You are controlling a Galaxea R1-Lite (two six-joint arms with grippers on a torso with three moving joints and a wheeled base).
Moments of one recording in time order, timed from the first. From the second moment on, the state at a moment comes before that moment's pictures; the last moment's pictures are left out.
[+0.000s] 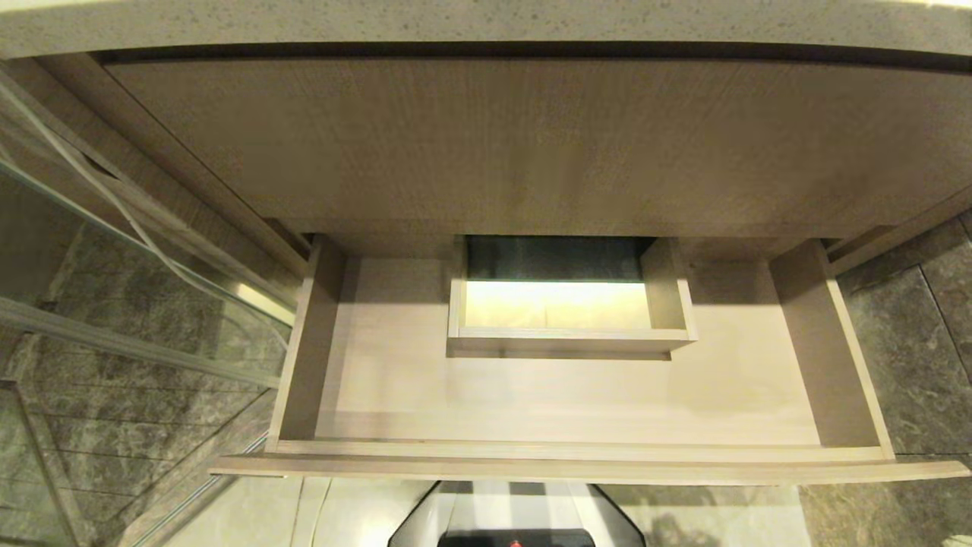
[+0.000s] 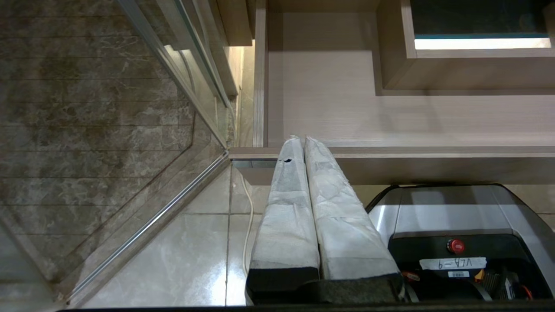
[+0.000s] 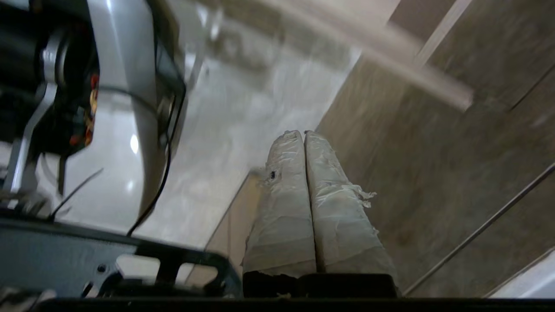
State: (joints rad) left arm 0.00 0.00 0.00 0.00 0.00 0.00; right arm -0.26 0.88 -0.29 0.18 0.09 -0.65
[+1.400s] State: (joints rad) left arm 0.00 0.00 0.00 0.00 0.00 0.00; right arm -0.40 1.87 -0.57 0.08 -0.16 -0.41
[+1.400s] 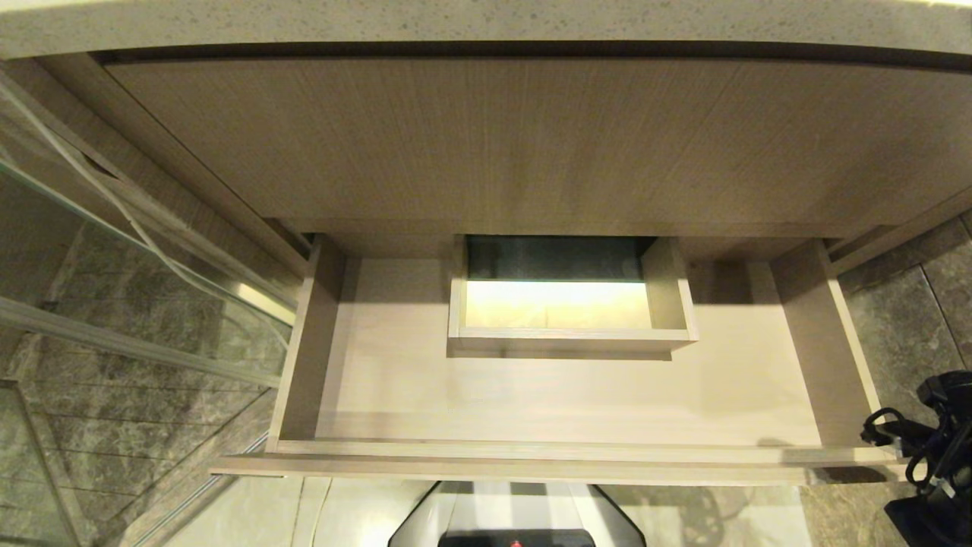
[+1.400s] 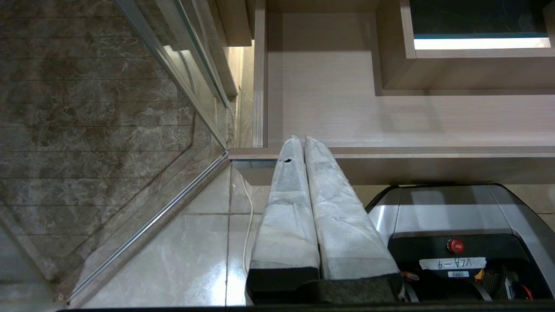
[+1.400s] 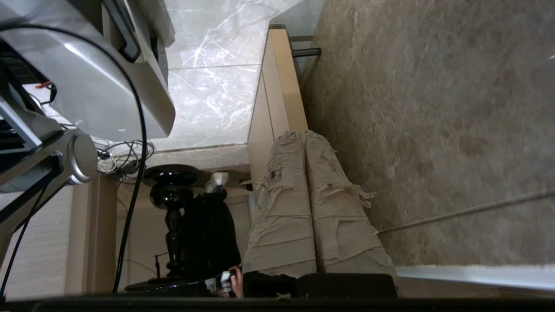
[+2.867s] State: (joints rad) left arm 0.00 0.00 0.00 0.00 0.00 0.00; right arm -0.40 1.95 -0.81 -0.63 0.24 -0.40
